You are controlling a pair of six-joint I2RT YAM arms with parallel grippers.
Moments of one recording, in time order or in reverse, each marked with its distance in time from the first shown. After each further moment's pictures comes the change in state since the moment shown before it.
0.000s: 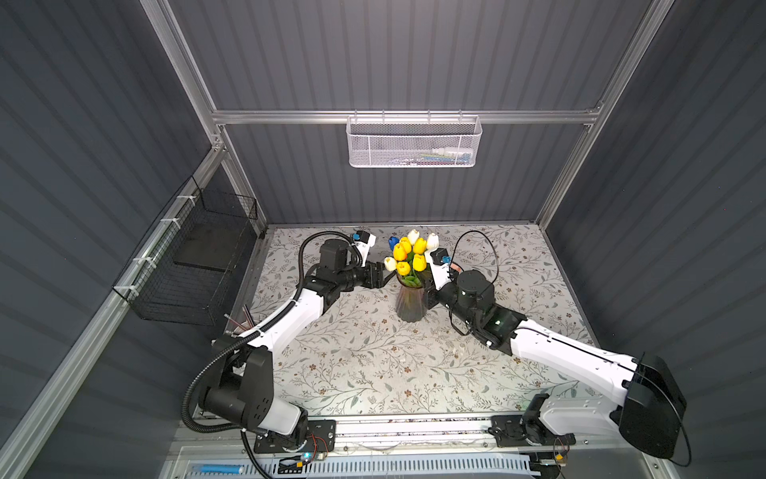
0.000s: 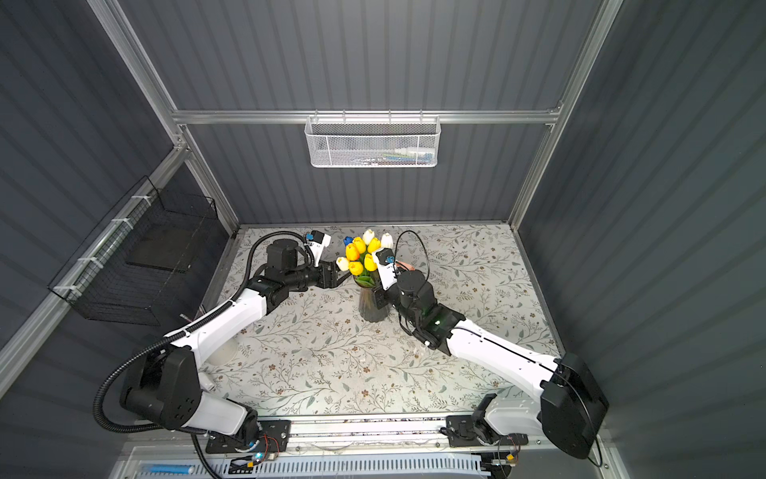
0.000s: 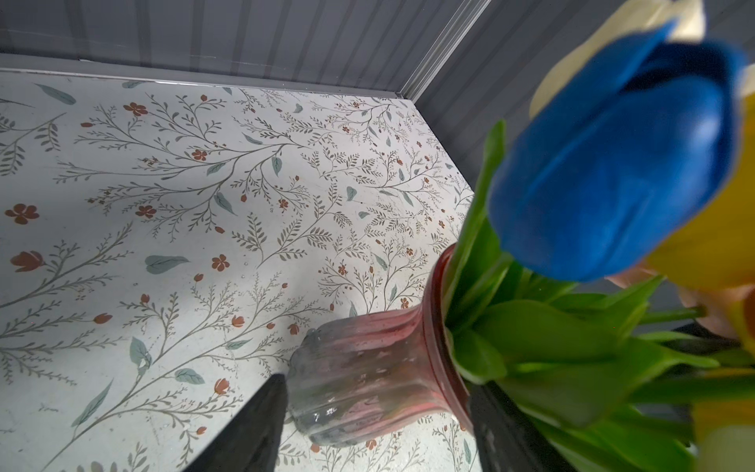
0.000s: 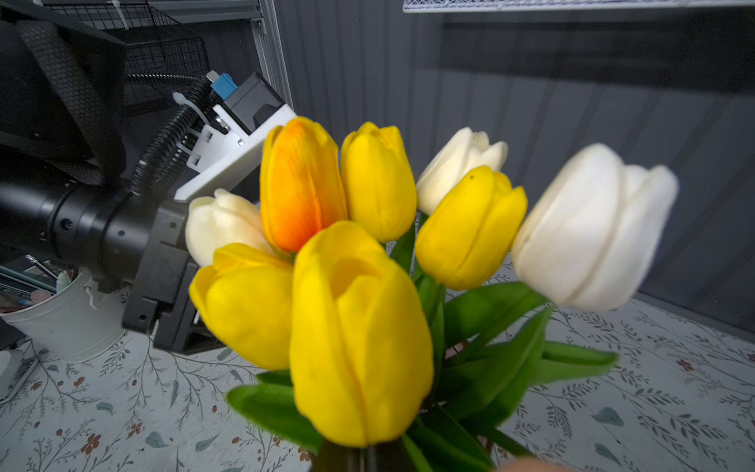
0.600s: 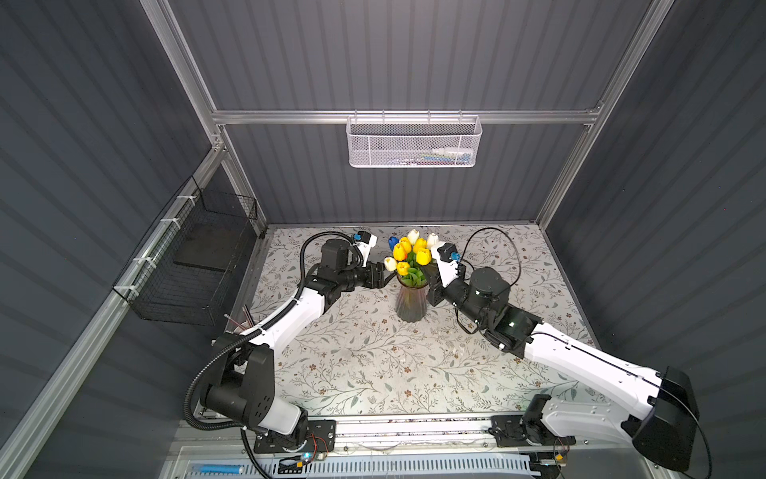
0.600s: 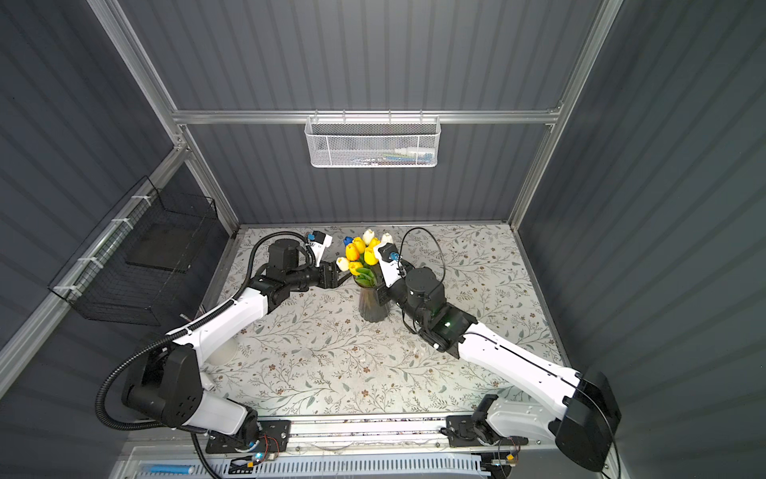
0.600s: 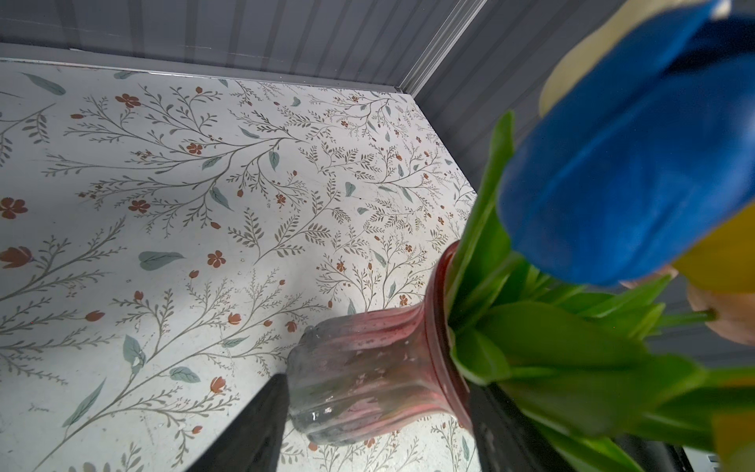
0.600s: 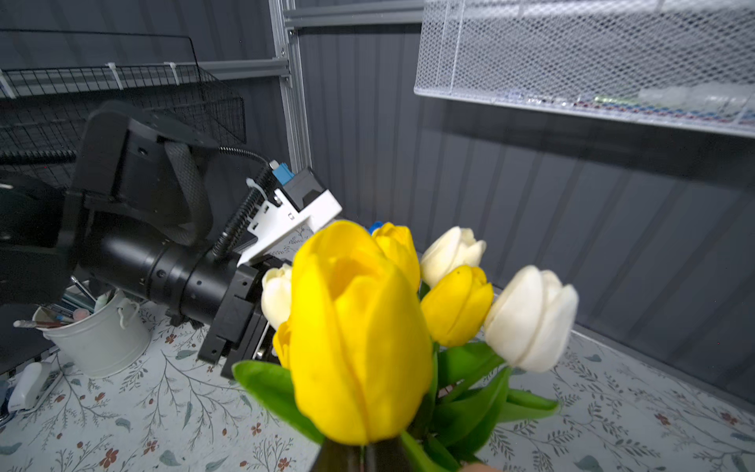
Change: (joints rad) left arm -0.002 0.008 0.005 -0.004 0.005 0.000; right arm 0.019 -0.101 0.068 -0.061 -0.004 -0.065
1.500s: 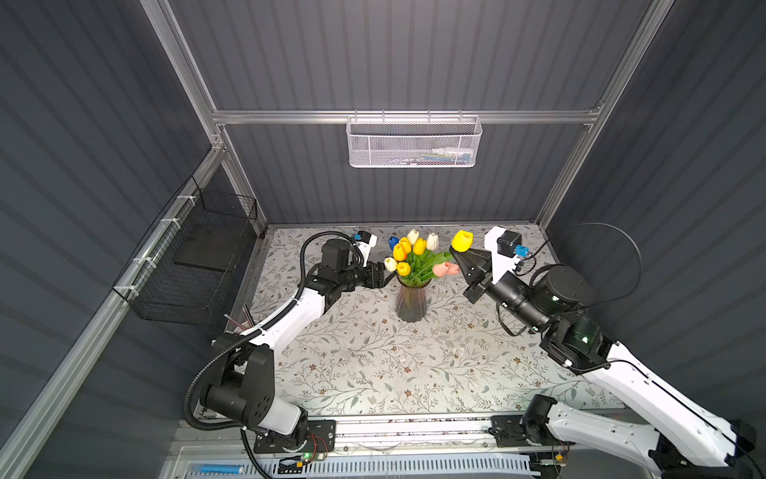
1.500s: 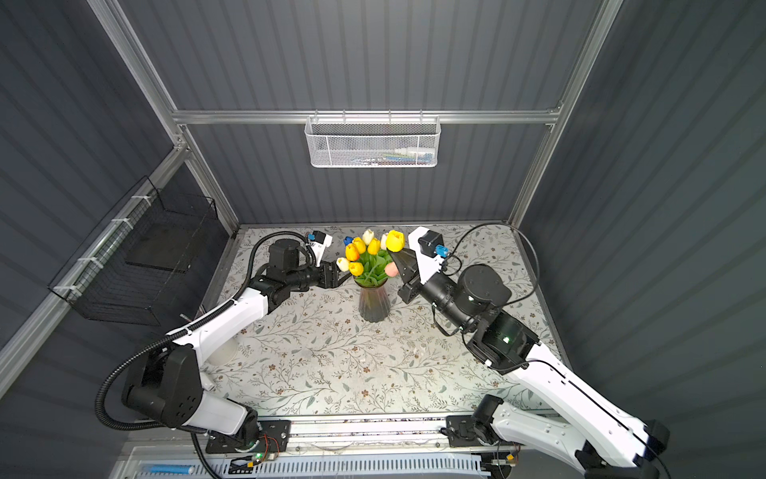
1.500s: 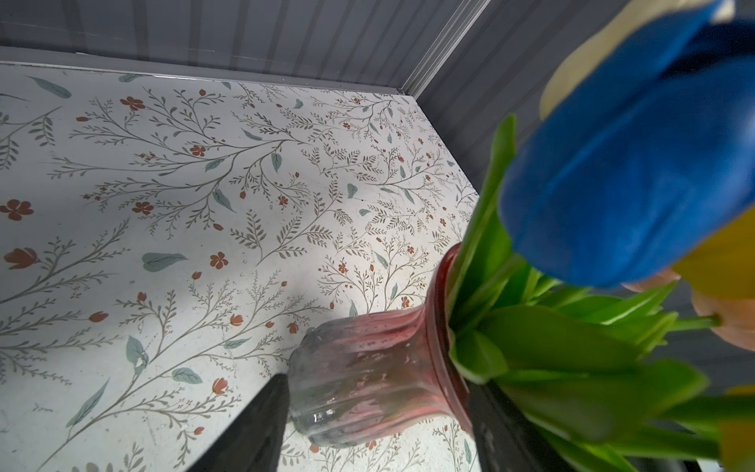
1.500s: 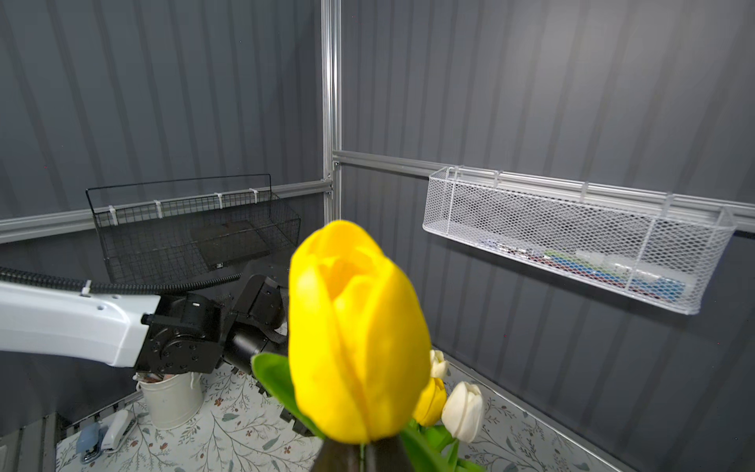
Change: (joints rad) left arm -0.002 0.000 0.002 0.000 -0.019 0.001; right arm 0.005 -0.264 0.193 -0.225 -0.097 -0.046
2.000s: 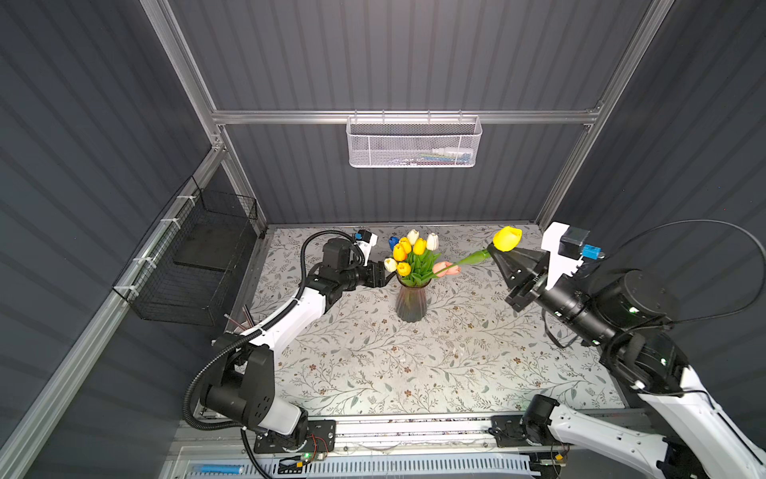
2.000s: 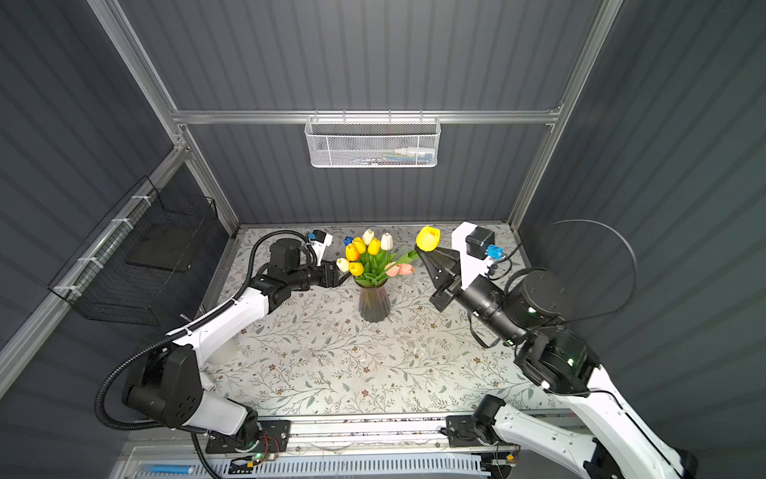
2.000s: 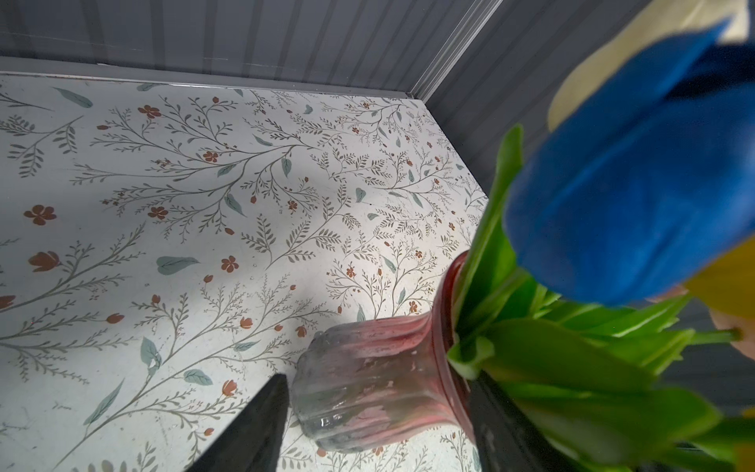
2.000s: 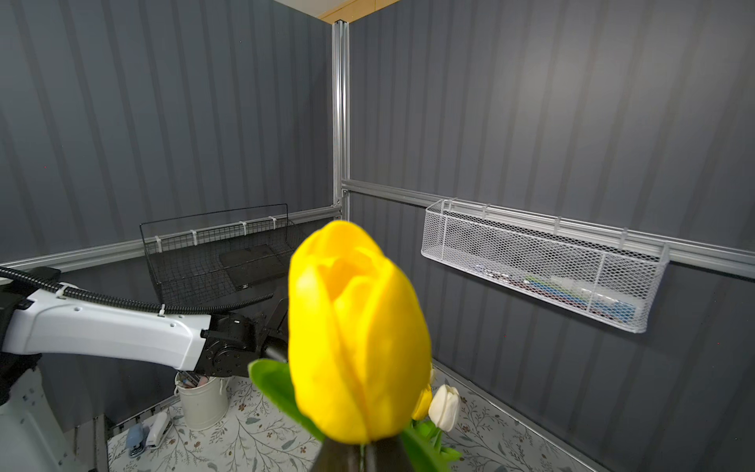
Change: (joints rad) left arm -0.005 0.000 0.010 -0.010 -0.038 0.005; right arm 0.000 -0.087 0.252 -0.338 -0.019 0.024
